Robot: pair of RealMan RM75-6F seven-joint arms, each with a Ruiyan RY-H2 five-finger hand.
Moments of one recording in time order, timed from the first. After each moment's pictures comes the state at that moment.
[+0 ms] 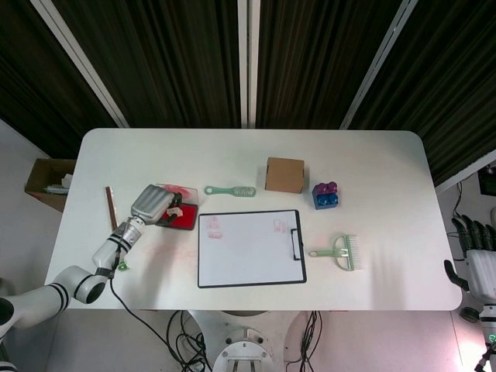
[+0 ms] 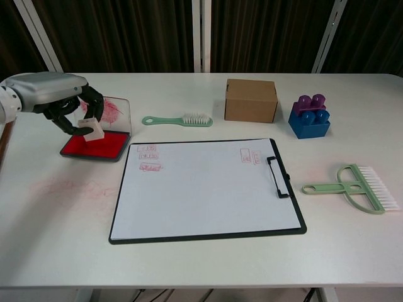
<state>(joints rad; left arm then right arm) -0.73 -1.57 -0.10 -1.09 1.40 0.84 -0.05 0.05 -1.10 0.06 -1.53 -1.42 1.43 -0.04</state>
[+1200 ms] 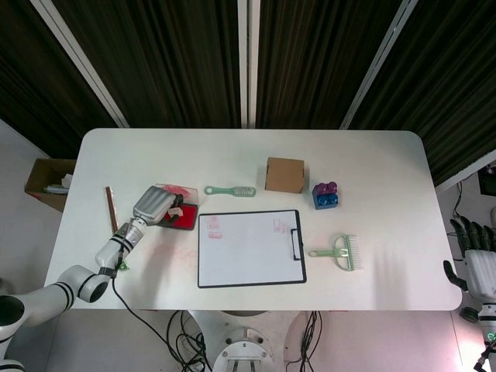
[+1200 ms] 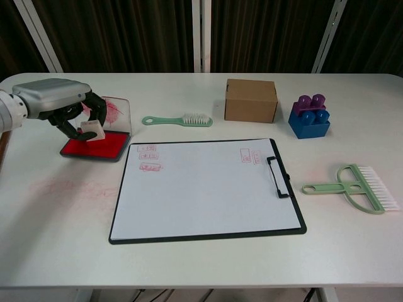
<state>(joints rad) -0.74 -1.61 -0.07 -1.02 1.40 0.84 -0.07 0.05 -1.11 0.06 -1.51 -1.41 1.40 -0.03</state>
